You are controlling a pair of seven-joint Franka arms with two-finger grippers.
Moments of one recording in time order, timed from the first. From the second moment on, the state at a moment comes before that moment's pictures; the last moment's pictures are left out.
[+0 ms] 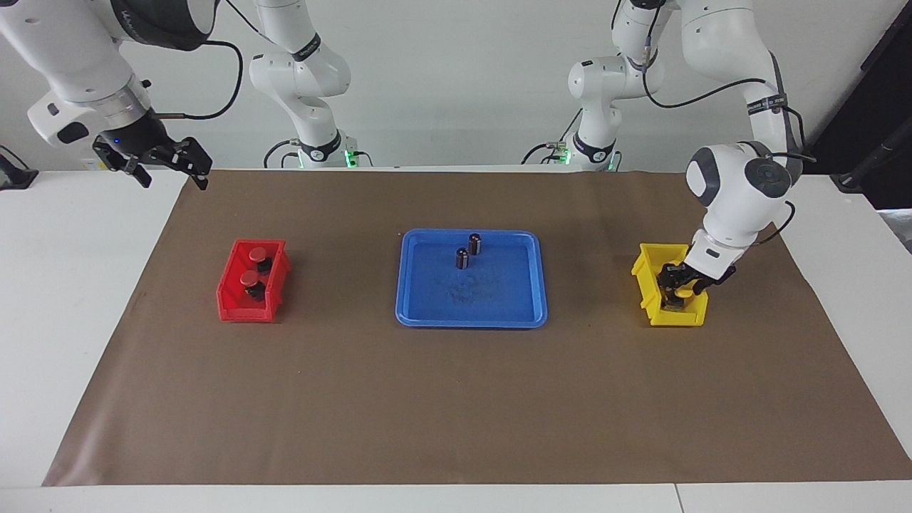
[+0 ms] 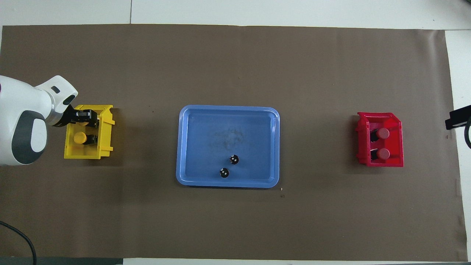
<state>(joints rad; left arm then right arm) 0.02 0.14 -0.05 -2.08 0.05 2.25 -0.01 -0.03 -0.03 -0.11 -1.60 -0.06 1.47 -0.10</state>
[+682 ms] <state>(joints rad) 0.02 0.06 -0.06 -1.67 0.01 1.76 0.01 -0.02 -0.03 -0.11 -1.60 -0.06 1.47 -0.10</state>
